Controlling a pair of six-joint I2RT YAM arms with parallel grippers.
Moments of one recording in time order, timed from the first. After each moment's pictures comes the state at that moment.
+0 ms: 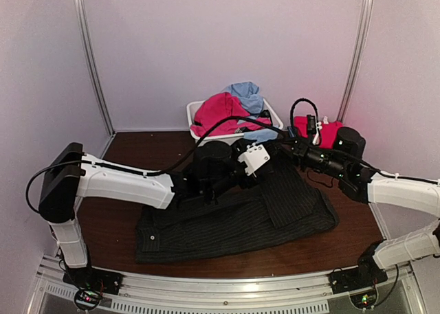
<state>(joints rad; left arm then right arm) -1.17 1.87 1.27 0.52 -0.36 0.57 0.55 1.19 0.66 0.51 -0.37 1.08</state>
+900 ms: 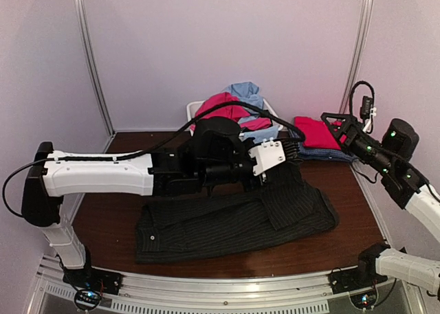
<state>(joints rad) -1.24 1.76 1.48 0.05 -0.13 0.58 0.32 0.79 0.71 0.13 -0.33 0.81</state>
